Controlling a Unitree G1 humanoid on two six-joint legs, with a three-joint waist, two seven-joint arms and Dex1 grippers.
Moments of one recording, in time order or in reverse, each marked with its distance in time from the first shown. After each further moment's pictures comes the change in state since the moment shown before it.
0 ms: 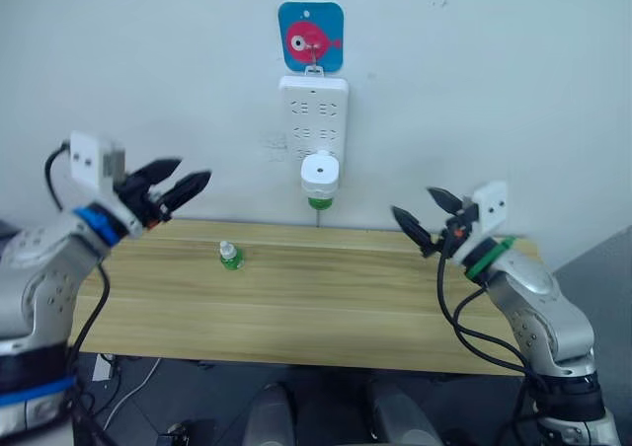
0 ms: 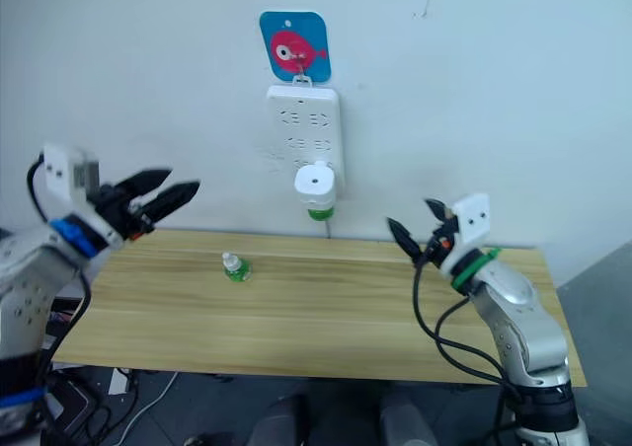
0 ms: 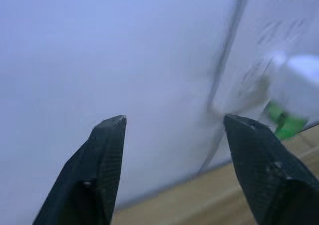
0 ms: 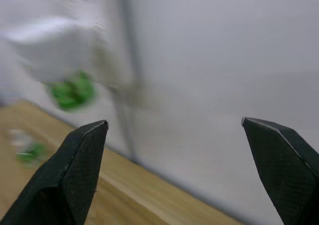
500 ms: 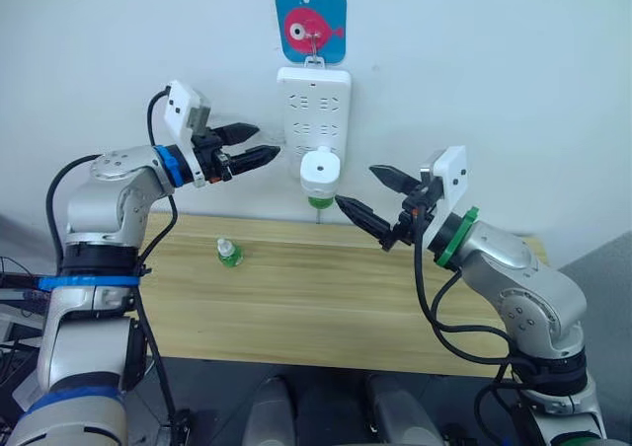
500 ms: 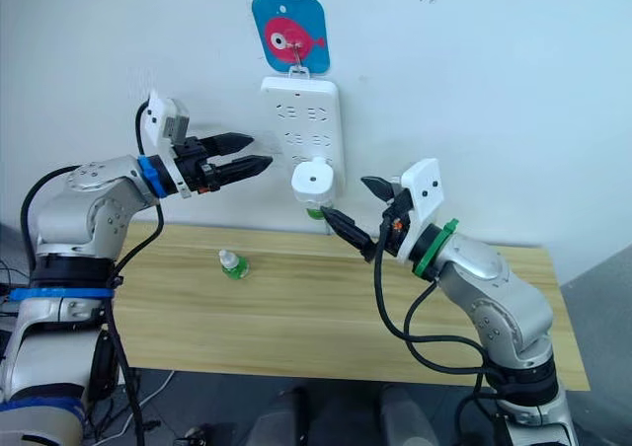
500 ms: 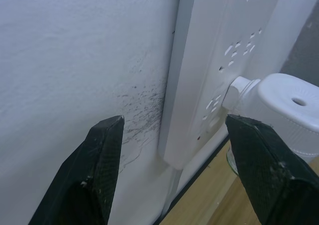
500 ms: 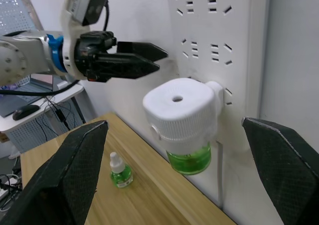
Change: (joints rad) left arm -0.448 -0.112 -0.300 0.540 0.238 -0.214 -0.367; right arm -0.193 0.057 0.090 -0.115 0.114 0.207 -0.053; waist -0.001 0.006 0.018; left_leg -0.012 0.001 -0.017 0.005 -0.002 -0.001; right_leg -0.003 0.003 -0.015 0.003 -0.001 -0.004
